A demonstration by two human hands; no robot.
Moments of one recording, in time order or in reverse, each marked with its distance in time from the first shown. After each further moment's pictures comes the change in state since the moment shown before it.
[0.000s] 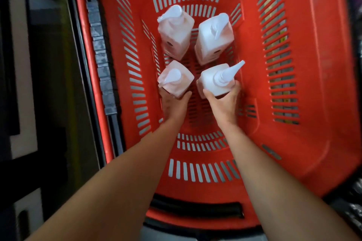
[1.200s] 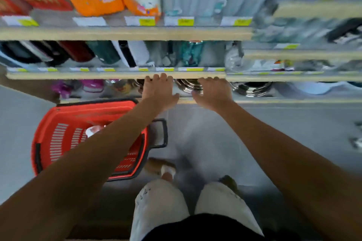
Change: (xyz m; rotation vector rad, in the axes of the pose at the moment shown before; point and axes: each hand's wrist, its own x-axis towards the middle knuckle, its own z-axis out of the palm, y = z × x) left_hand -0.552 0.284 -0.189 1.642 -0.833 2.074; right_hand -0.493 -0.158 -0.449 -0.542 0.464 0.469
